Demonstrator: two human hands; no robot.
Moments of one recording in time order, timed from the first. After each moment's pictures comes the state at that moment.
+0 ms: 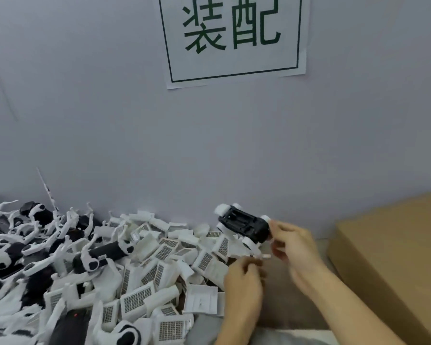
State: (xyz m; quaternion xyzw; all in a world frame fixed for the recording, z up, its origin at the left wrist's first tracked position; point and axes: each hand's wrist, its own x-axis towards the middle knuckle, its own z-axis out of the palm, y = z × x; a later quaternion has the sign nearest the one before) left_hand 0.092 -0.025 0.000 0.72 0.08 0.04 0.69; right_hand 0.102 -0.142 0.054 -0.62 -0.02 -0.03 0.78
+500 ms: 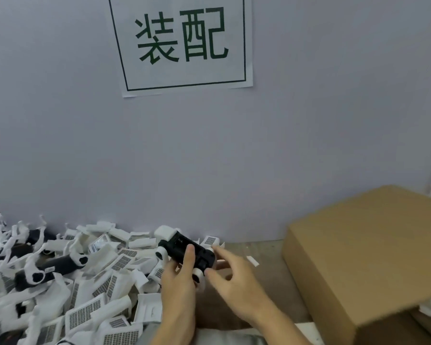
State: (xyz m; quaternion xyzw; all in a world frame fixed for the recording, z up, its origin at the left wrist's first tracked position) left_hand 0.068 -0.035 0.005 0.55 0.12 0.22 0.80; right_hand 0.075 -0.150 0.012 -0.79 -0.20 -0.04 0.58
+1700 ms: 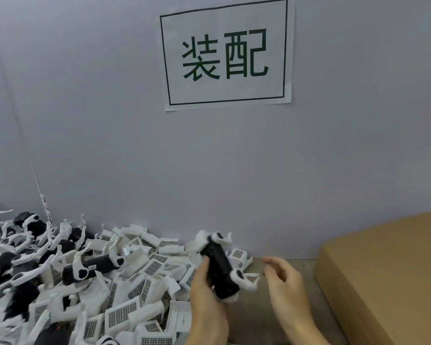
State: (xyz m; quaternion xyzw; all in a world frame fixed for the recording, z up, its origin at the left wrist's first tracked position) left_hand 0.052 -0.034 0.035 0.41 0.11 0.16 0.89; right_hand 0.086 -0.153 0.017 -0.72 -0.02 -0.14 0.68
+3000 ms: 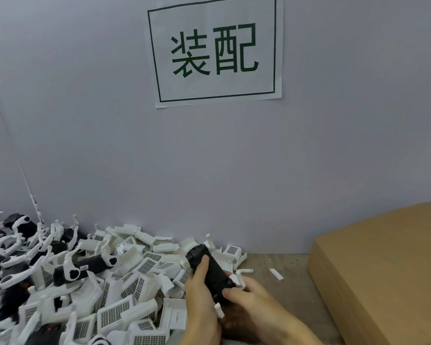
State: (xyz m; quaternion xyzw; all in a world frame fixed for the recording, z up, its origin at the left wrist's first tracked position) left_hand 0.060 -0.032 0.018 0.37 0.17 0.11 0.90; right_hand 0.065 -0.140 0.018 -0.58 -0.13 0.25 0.76
